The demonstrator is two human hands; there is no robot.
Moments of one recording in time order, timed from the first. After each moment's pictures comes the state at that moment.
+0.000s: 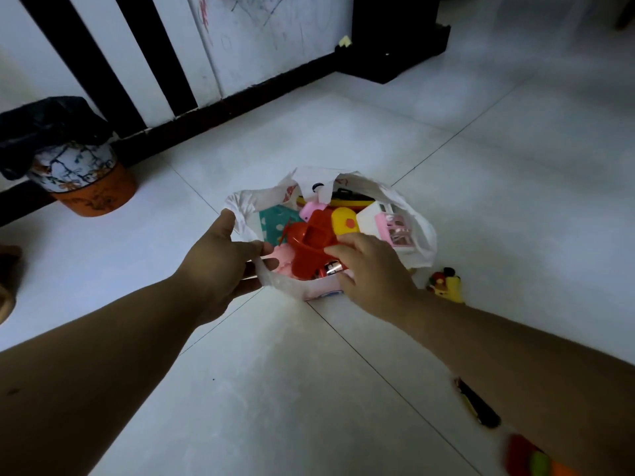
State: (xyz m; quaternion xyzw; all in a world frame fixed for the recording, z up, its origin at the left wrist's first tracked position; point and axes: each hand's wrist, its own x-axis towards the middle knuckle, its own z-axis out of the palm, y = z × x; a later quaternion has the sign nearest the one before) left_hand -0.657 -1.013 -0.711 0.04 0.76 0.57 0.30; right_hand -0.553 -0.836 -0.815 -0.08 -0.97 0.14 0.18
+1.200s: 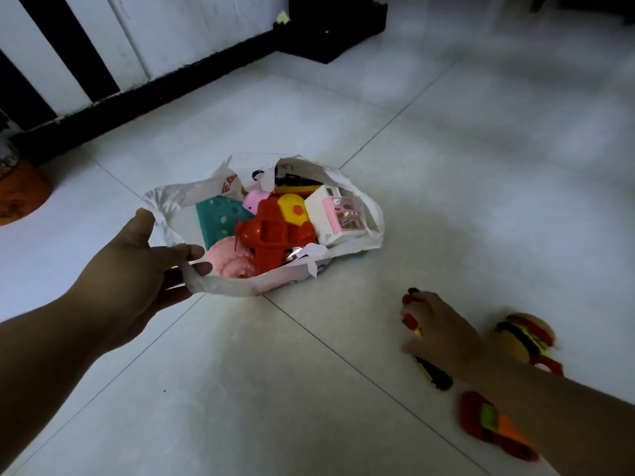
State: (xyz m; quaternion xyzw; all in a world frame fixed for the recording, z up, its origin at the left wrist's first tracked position) left_hand -0.654 -1.017 -0.721 0.06 0.77 0.57 0.28; right_hand -0.379 -0.775 -0.916 -0.30 -0.94 0.18 -0.06
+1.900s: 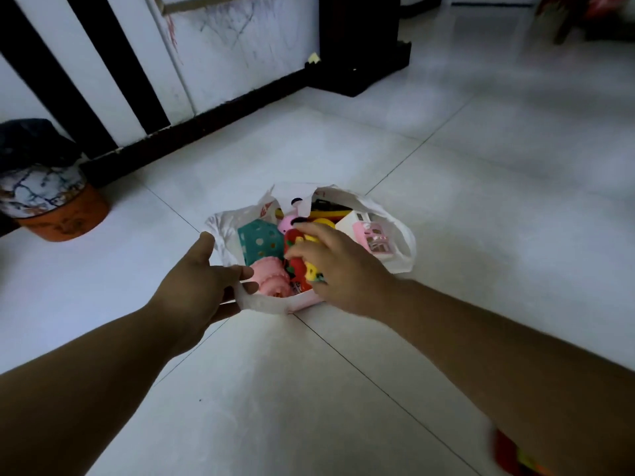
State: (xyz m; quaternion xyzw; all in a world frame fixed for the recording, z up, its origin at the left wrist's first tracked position) left_hand -0.654 -1.023 -0.715 0.06 0.77 0.56 0.31; right_hand -0.547 -0.850 -0.766 0.00 -0.96 0.22 0.20
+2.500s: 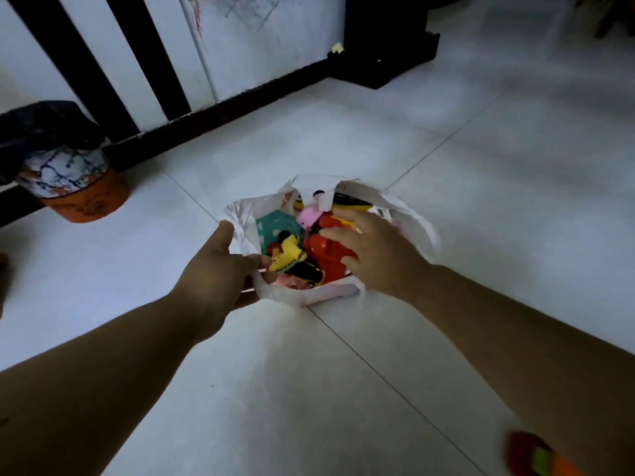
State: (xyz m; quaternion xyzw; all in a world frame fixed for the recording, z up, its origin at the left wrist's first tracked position) left_hand -0.653 -1.023 -0.719 0.08 0.77 0.55 0.32; right_hand -0.557 -0.817 -0.787 -0.03 -0.97 0.11 0.21
